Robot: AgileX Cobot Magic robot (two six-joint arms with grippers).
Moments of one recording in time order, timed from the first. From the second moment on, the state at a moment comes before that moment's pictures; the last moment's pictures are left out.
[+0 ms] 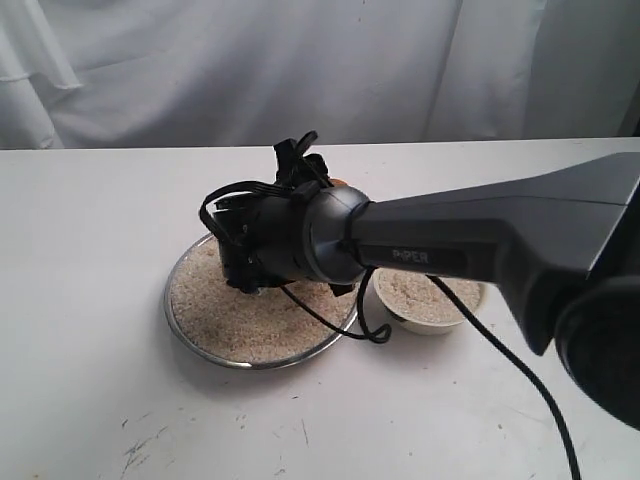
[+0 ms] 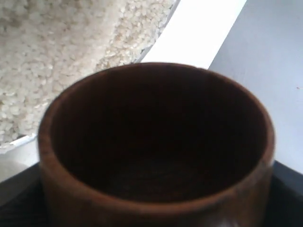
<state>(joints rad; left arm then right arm) 0.01 0.01 0.00 -0.04 0.29 0.01 1.01 2.24 -1.61 -1.18 1.01 -0.25</state>
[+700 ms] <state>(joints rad) 0.01 0.01 0.00 -0.04 0.29 0.01 0.98 2.33 -1.64 -1.37 1.02 -0.25</state>
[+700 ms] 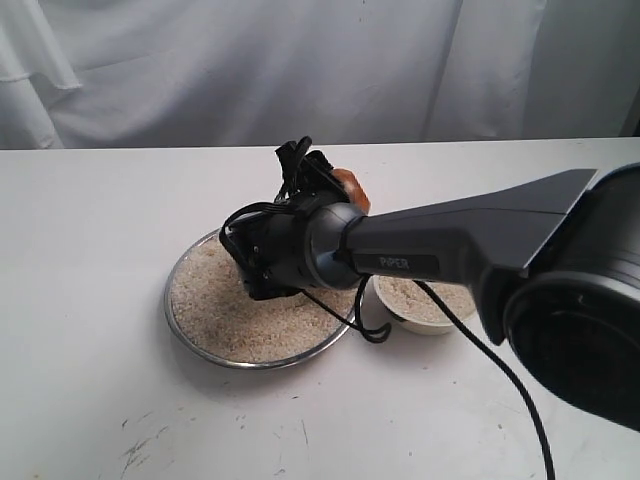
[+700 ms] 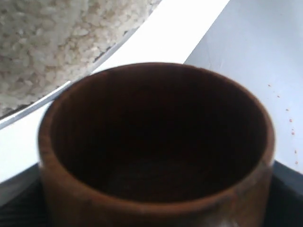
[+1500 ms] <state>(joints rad) 0.01 0.01 0.00 -0.04 0.29 0.01 0.98 2.38 -1.64 -1.34 1.01 -0.27</state>
